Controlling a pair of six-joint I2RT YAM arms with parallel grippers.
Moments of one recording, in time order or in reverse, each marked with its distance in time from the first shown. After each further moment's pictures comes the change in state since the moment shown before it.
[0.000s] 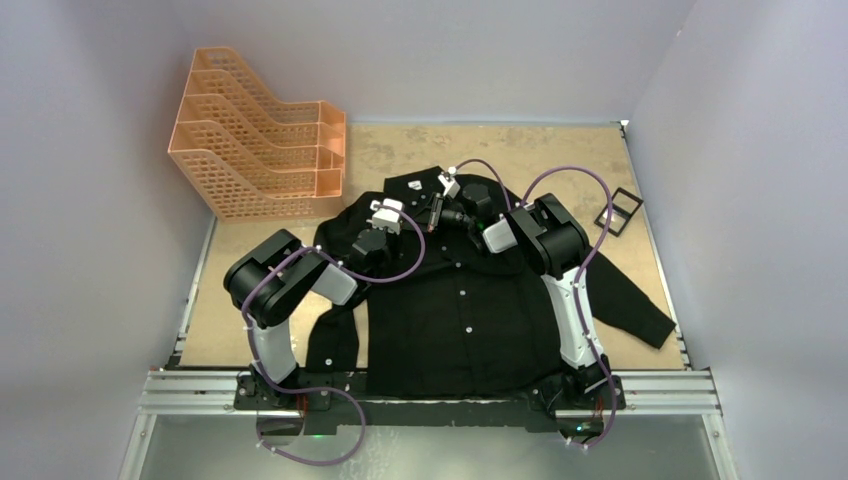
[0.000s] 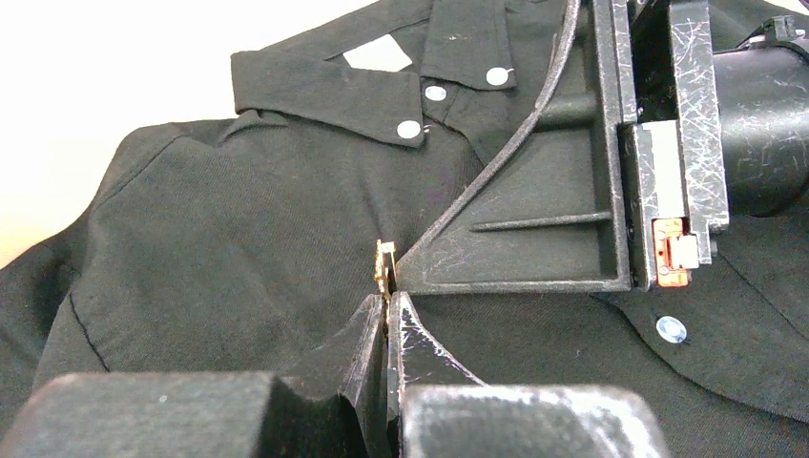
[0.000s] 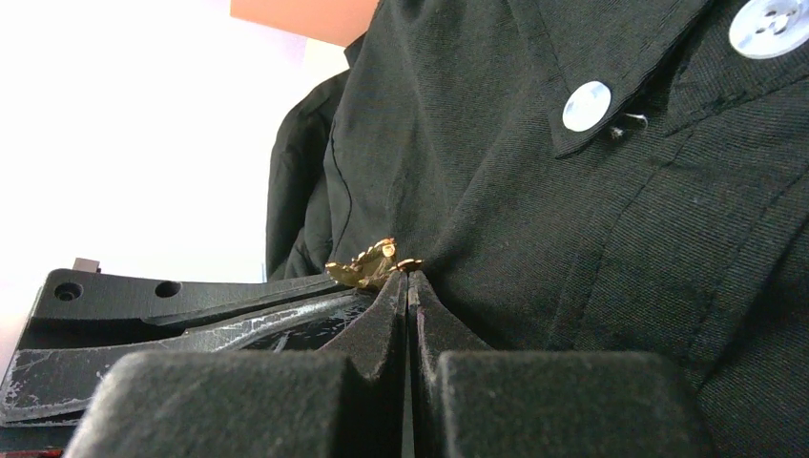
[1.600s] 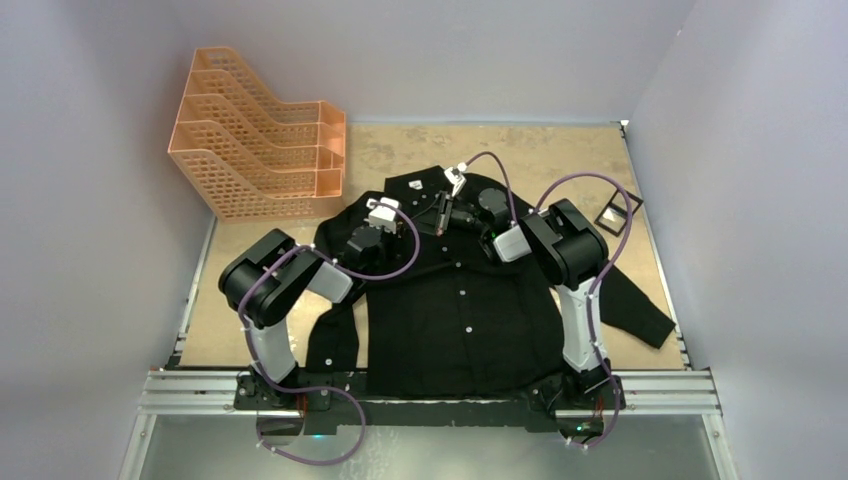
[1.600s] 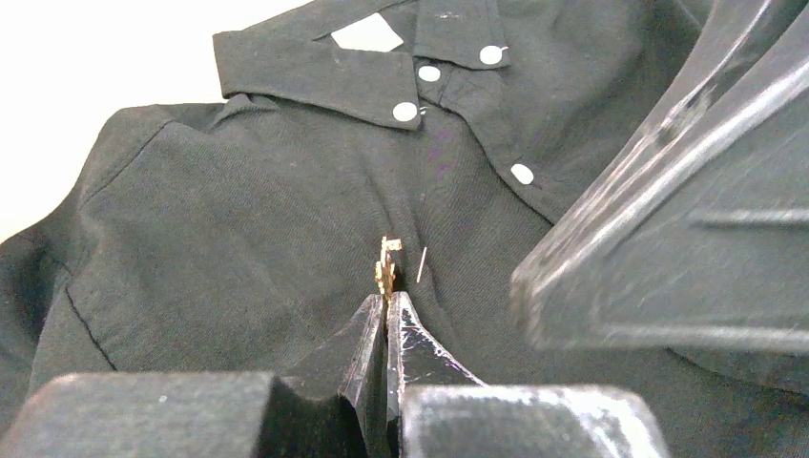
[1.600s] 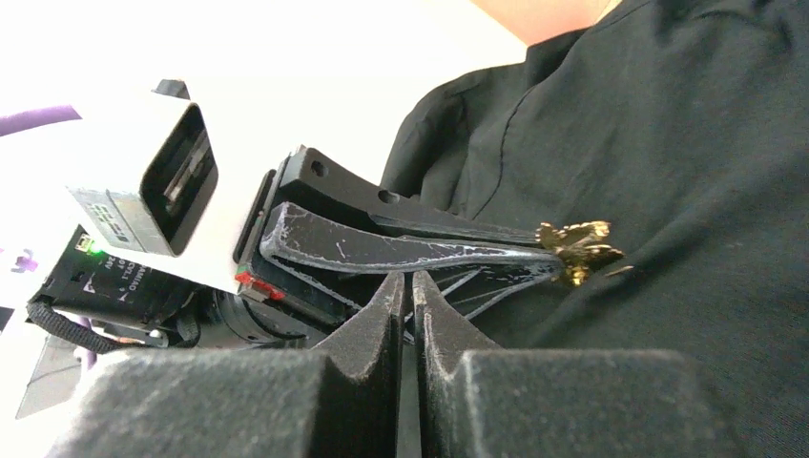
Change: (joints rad) left arm 0.046 -0.013 -0.010 -0.030 0.100 -0.021; right arm 0.004 -0.155 -0.182 0.294 -0.093 -0.004
